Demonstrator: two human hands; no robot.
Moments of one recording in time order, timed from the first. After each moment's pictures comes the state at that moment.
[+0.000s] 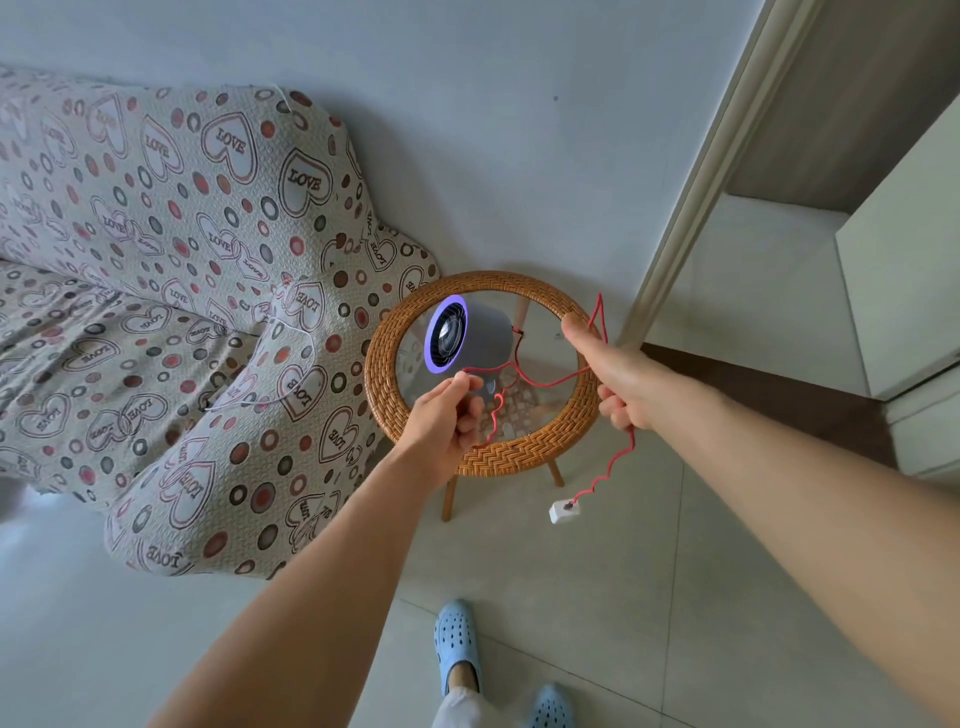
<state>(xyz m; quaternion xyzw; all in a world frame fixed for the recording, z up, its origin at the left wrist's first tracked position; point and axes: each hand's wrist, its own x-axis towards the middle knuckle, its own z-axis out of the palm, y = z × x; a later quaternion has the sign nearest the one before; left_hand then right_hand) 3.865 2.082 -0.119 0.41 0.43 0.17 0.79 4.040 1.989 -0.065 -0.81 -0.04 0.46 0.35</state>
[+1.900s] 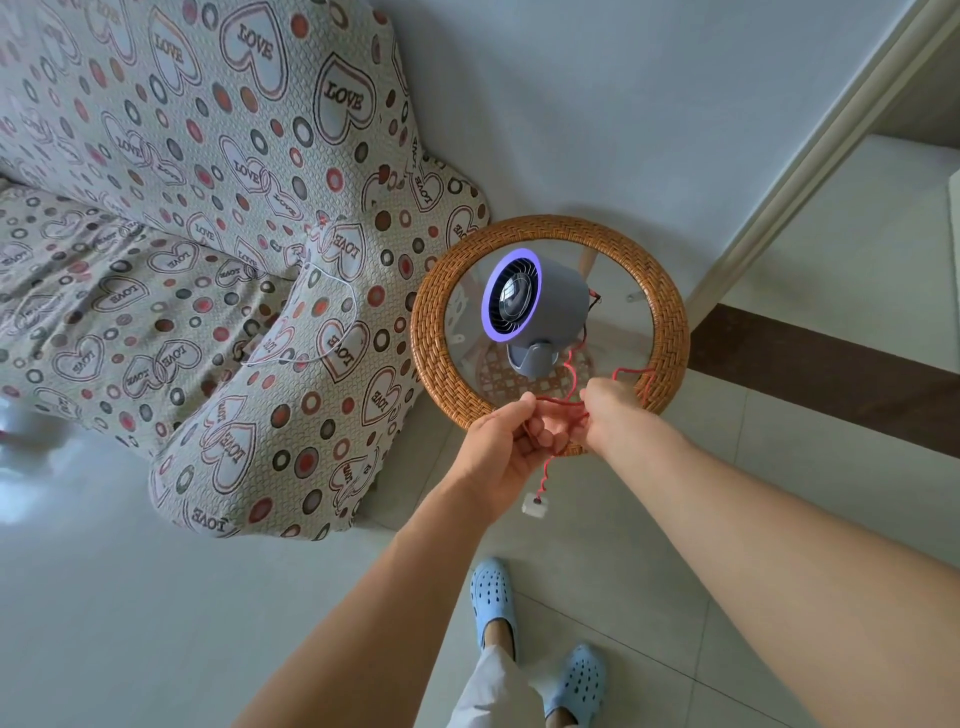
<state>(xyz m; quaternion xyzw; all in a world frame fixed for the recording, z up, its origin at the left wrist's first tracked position) 3.843 2.102 -0.165 0.24 0.45 0.15 0.85 3.974 2.085 -0.193 -0.71 0.18 0.47 0.49</state>
